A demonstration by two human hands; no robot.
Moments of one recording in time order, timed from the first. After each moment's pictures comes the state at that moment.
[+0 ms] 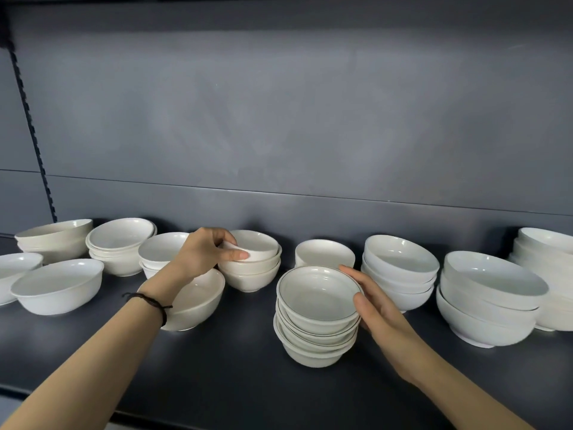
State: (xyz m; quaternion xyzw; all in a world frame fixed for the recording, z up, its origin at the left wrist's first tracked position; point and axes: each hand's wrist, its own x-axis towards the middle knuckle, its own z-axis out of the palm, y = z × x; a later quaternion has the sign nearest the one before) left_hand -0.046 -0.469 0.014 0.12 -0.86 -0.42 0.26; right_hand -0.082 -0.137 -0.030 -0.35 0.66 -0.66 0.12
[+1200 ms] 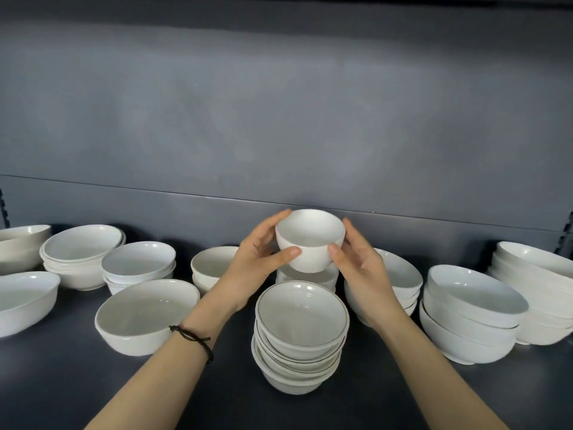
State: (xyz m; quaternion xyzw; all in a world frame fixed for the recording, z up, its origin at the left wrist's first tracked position) left_hand -0.083 -0.355 0.018 -0.15 -0.64 -0.71 0.25; right_hand -0.134 -0.175 0.019 -0.33 0.63 -0.70 -0.04
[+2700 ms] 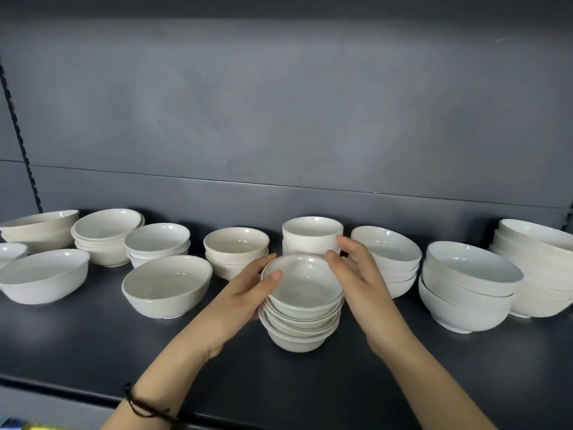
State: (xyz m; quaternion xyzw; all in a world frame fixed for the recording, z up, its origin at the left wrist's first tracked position) left_hand 0.025 -0.326 -0.006 0.05 -0.75 -0.65 0.15; right_hand -0.060 -0.157 0.006 -0.23 0.71 -0.67 0.00
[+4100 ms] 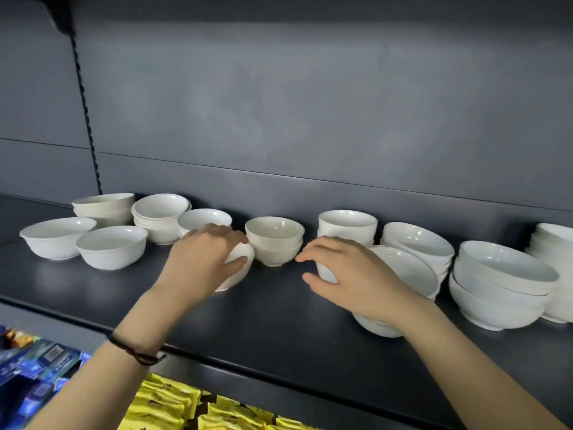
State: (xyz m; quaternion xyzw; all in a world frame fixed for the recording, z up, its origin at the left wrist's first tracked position) left_hand 0.082 -0.401 0.019 0.13 -0.94 0.04 0.31; right_hand -0.035 -0.187 0.032 -0.54 0.81 -0.14 -0.17
